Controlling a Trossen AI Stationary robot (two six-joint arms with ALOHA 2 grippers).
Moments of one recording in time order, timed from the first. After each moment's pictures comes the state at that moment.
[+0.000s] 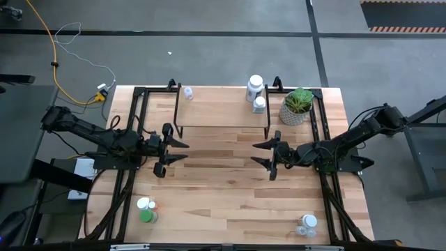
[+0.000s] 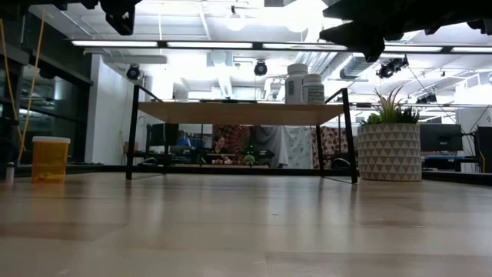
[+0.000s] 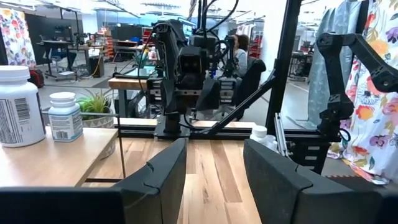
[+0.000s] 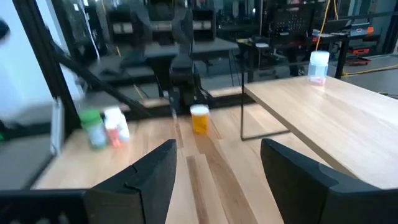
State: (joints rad) left arm -0.19 0.72 0.37 0.39 -0.25 -0.04; right arm 0.36 1.13 0.43 0.64 0.52 0.12
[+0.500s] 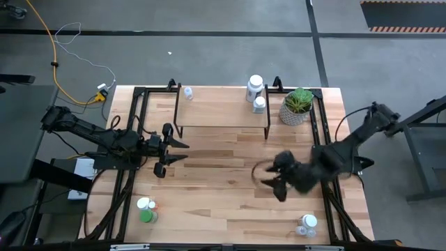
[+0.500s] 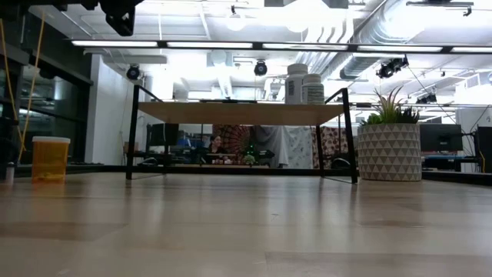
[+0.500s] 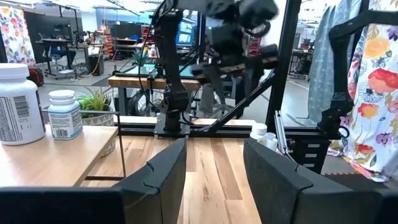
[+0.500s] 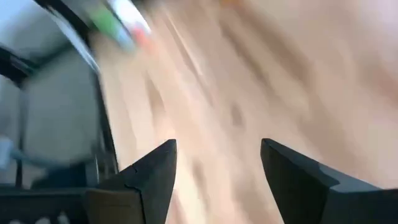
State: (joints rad) left arm -0.19 0.73 0.37 0.39 -0.25 -0.04; right arm 0.66 1.28 1.17 -0.78 0.48 1.06
